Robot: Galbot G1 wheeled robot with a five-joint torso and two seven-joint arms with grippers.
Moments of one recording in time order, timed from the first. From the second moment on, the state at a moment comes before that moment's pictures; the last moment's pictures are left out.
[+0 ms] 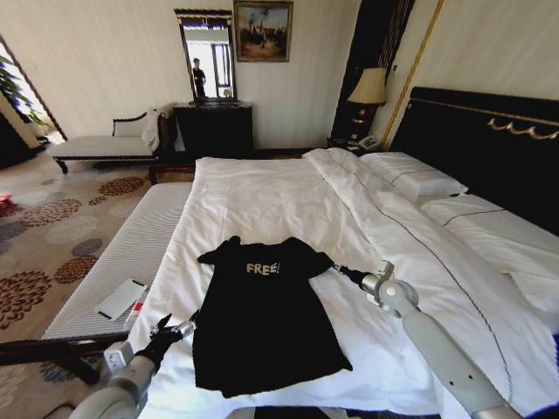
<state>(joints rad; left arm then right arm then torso) 1.93 -0.95 -0.68 -2.26 -0.89 0.19 -0.22 -1.04 0.90 0.37 1.61 1.38 -0.52 0.17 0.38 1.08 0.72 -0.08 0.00</state>
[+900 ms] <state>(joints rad) 1.94 -0.96 -0.67 -2.26 -0.88 0.19 -0.21 -0.97 0.84 0.31 1.49 1.22 -0.47 0.12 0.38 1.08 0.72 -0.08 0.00</state>
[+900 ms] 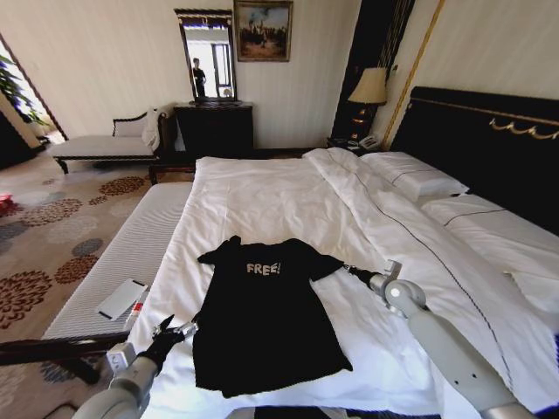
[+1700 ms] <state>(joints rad) 1.86 -0.95 -0.66 -2.23 -0.91 0.19 -0.22 -1.06 0.81 0.37 1.60 1.17 -0.43 0.12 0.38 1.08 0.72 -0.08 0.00</state>
